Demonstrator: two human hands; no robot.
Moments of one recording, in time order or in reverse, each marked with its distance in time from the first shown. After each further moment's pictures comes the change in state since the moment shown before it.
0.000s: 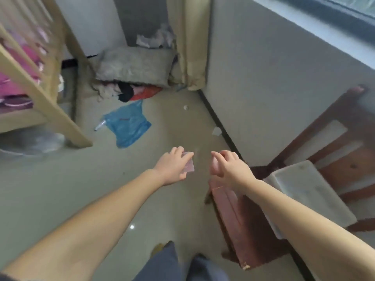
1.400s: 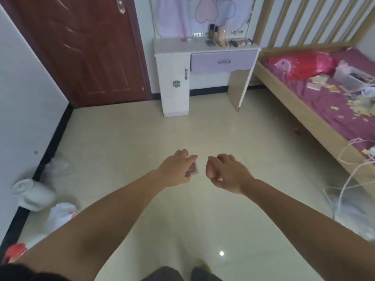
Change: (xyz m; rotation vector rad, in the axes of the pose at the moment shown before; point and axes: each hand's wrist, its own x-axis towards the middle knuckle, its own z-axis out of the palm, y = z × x) left_hand -0.980 -0.506 0.123 -0.277 0.238 -1.647; right_hand -0.035 -1.192 0.241 -0.275 -0.345 -1.758
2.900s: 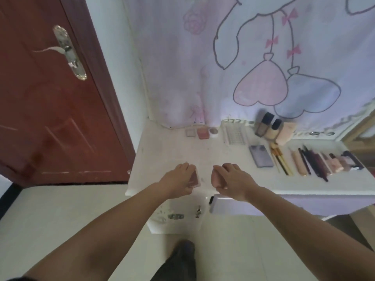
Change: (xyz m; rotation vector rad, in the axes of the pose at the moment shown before) left_hand 0.964 -0.627 -0.138 -0.207 -0.002 -0.181; right_hand 1.114 0.401 -0.188 -0.054 -0.071 -0.109
